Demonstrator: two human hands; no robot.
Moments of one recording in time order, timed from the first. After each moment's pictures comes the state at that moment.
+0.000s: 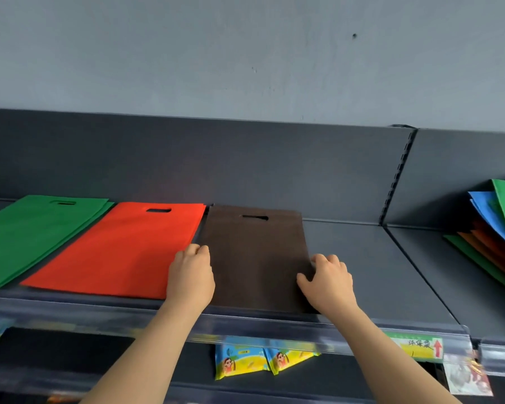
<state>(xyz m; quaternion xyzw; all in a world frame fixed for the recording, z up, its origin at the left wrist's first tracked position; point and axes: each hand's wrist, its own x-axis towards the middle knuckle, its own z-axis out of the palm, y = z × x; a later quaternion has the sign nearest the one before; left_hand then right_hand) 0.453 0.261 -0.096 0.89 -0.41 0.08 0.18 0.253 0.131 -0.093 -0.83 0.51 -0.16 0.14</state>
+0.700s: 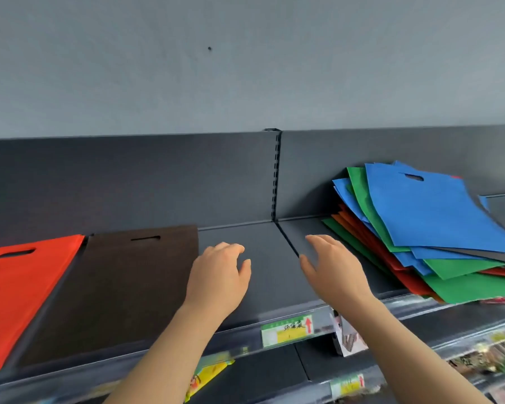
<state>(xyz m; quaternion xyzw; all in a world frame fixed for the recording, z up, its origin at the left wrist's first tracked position) 0.249 0.156 -0.041 0.73 -0.62 0.03 0.29 0.064 0.085 -0.041 -0.80 0.53 -0.27 0.02</state>
